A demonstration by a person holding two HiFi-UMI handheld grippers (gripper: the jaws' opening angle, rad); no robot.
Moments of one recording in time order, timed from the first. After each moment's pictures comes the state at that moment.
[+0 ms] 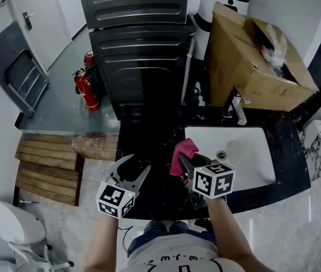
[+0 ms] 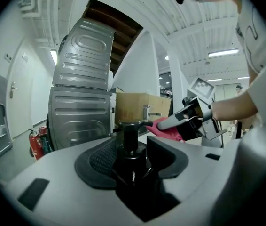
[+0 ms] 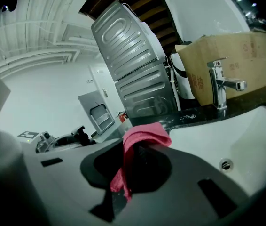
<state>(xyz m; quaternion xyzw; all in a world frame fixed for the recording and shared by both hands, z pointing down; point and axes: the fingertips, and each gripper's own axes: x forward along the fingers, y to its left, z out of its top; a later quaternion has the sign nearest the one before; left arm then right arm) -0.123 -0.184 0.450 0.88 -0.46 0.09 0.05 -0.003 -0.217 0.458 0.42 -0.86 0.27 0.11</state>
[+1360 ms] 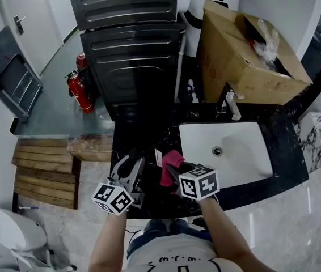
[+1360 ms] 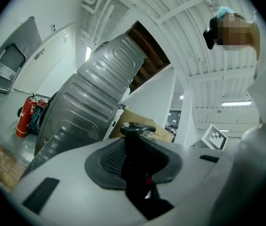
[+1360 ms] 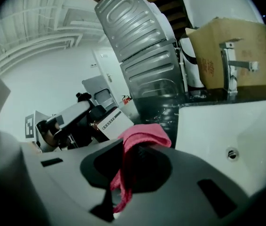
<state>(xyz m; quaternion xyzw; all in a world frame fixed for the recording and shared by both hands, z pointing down) -0.129 -0.198 0.443 0.86 -0.46 -0.14 0.17 -0.028 -0.189 0.512 0.37 -0.87 0.28 0.19</state>
